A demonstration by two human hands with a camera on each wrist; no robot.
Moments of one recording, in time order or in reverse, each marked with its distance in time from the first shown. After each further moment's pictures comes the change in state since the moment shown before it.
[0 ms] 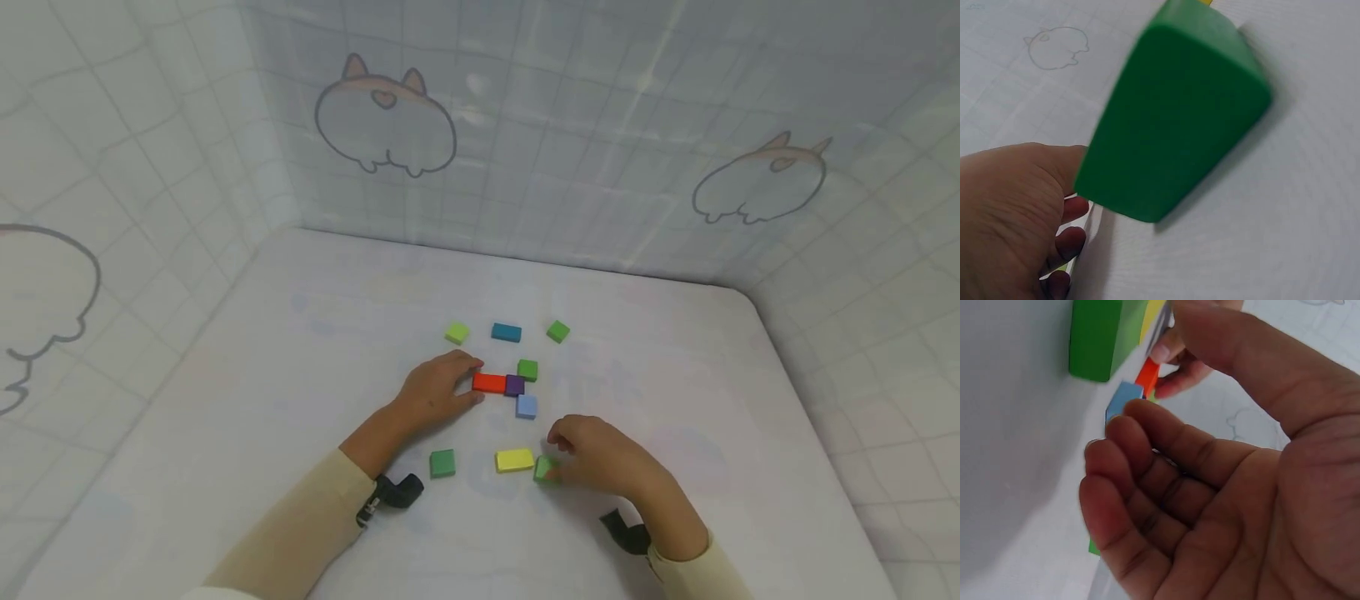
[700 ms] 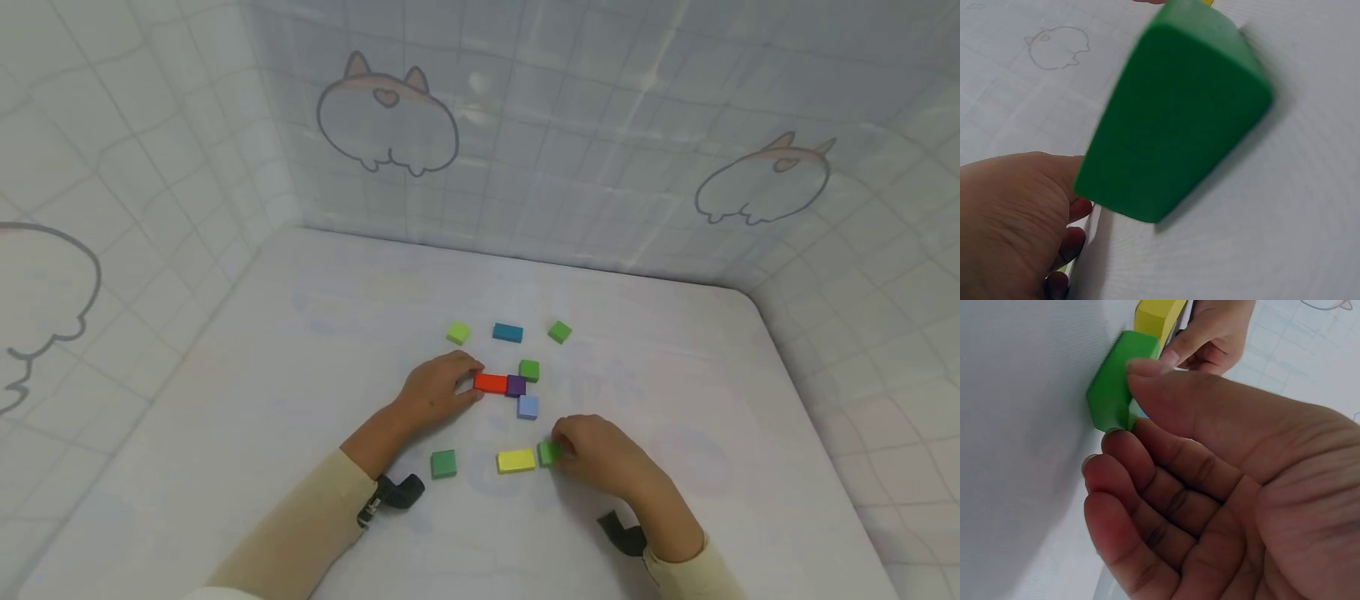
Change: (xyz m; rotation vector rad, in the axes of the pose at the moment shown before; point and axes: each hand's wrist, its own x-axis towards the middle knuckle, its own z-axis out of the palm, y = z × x) left_hand 0.004 -0.006 0.004 -0.004 0.020 0.029; right_hand 0.003 0.000 0.007 -0.086 0.109 -0.024
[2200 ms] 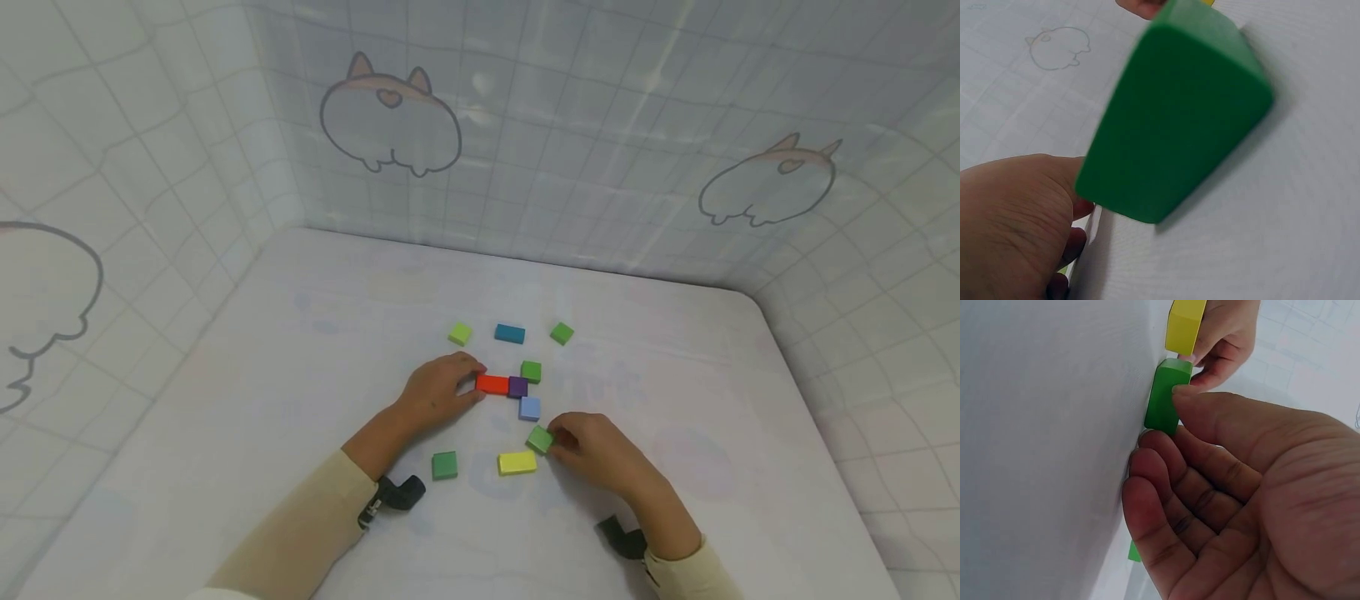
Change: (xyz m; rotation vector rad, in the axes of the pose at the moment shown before) left_hand -0.001 -0.001 -0.001 0.004 0.011 0.018; right_hand 0.013 0.018 0.014 0.135 0.079 -0.051
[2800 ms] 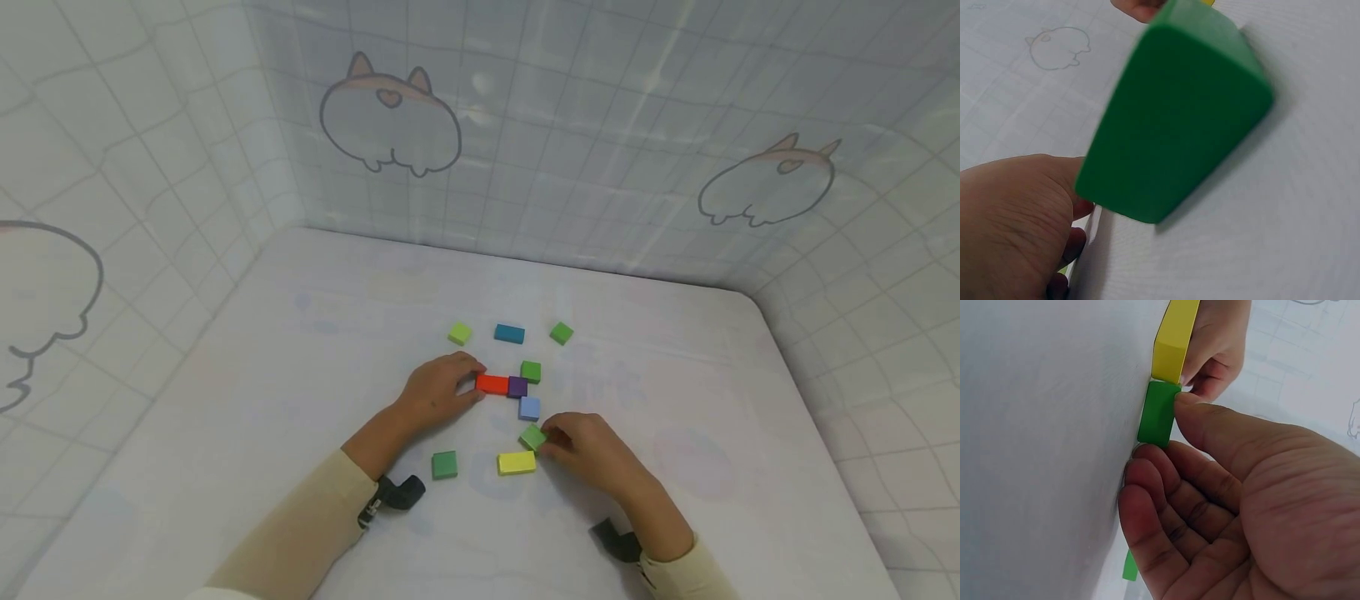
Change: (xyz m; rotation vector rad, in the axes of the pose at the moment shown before) left_hand 0.000 0.000 0.000 -0.001 0.004 -0.001; right_hand 0.003 -0.008 0.005 0.004 0.025 0.008
